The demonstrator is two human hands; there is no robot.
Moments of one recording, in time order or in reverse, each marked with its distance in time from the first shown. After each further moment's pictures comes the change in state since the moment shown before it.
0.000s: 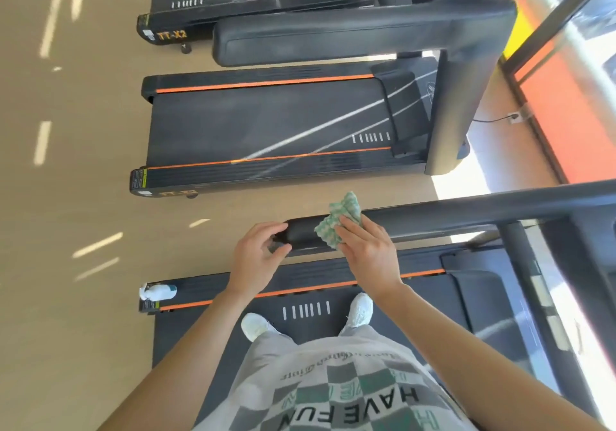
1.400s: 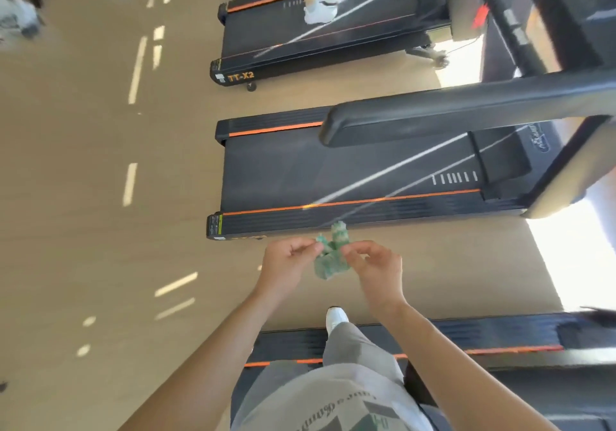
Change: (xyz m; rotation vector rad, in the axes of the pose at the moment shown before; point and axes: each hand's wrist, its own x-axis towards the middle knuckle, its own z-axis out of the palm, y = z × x) left_hand 0.228 -0.041 -0.204 -0.276 -0.034 -0.362; right_hand 0.280 -0.157 0.131 1.075 -0.073 0.916
